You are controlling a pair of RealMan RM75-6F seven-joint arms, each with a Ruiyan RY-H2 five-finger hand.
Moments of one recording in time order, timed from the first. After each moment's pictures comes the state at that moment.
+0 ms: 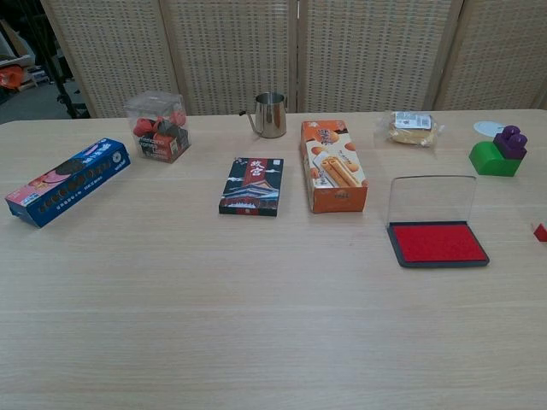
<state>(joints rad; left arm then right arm) 0.05 -0.97 0.02 -1.79 1.60 1.61 0.04 0.02 -1.06 0.05 -1.62 -1.58 1.64 0.10</state>
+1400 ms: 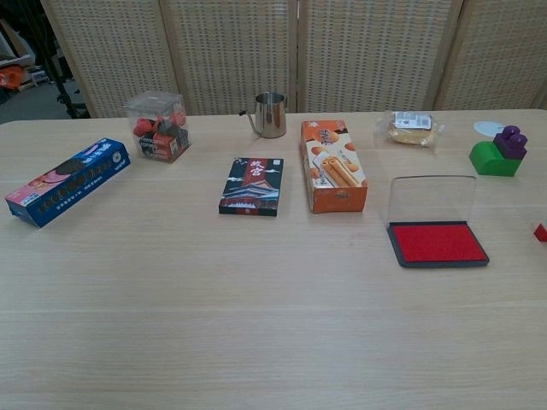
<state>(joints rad) -0.01 -0.98 -0.03 -1.80 1.44 1.49 0.10 0.35 -1.10 0.11 -1.40 -1.55 1.15 0.17</state>
